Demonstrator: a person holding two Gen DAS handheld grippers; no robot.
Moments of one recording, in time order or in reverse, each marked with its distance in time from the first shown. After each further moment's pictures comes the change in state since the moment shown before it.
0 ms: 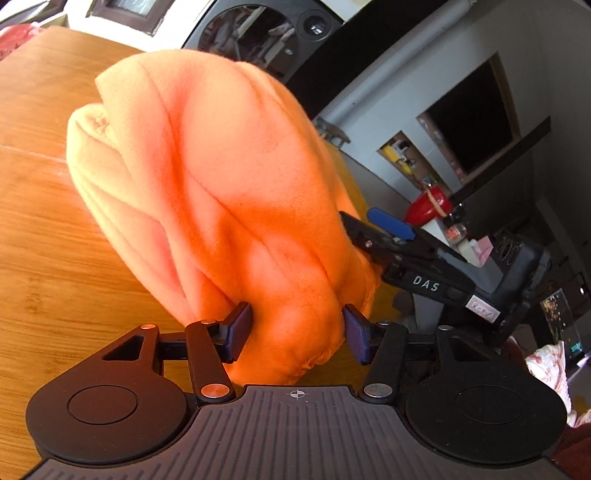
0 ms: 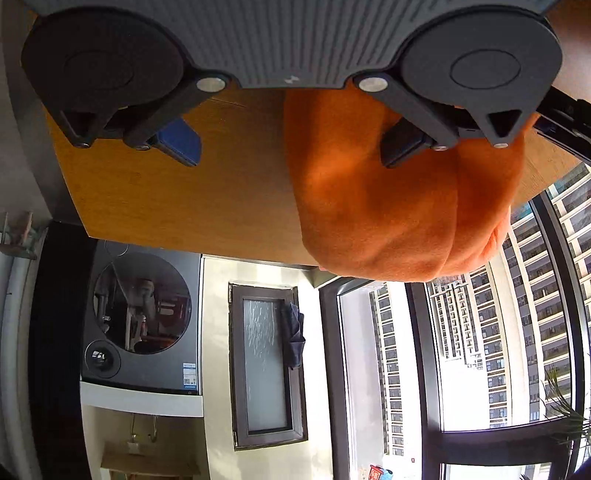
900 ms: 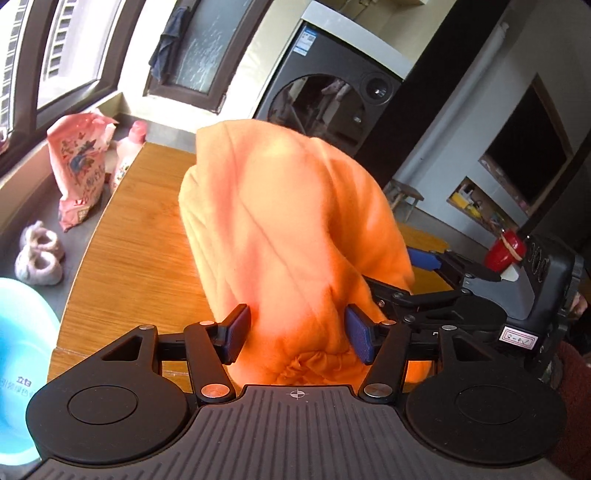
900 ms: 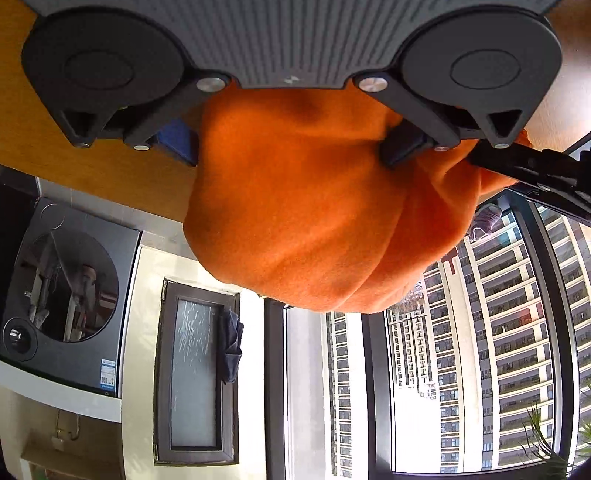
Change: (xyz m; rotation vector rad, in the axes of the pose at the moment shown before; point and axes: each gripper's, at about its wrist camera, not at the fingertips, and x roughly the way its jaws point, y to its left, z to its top) left arm -0.052 0.082 0.118 0.133 -0.206 0.243; right arm 0.173 0.084 0.075 -0.076 0.070 0.143
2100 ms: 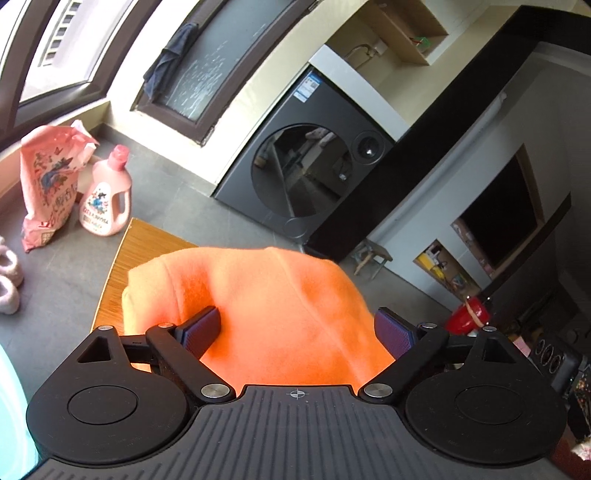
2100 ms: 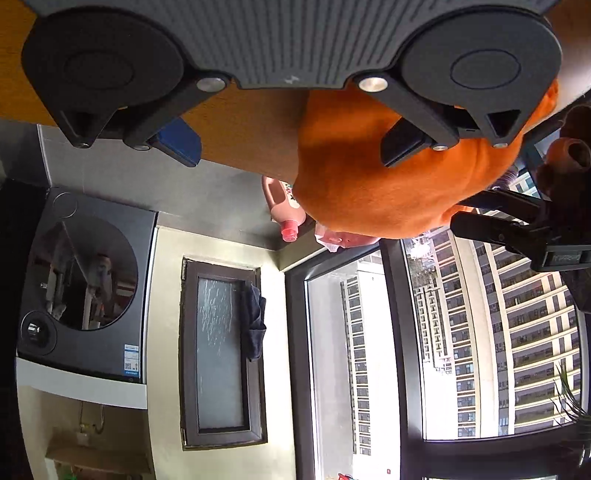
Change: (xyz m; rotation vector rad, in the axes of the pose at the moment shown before) left arm 0.062 0.098 0.087 -0.200 -0.136 -0.120; right arm -0.012 -0.035 0.045 0.007 -0.100 -0.017
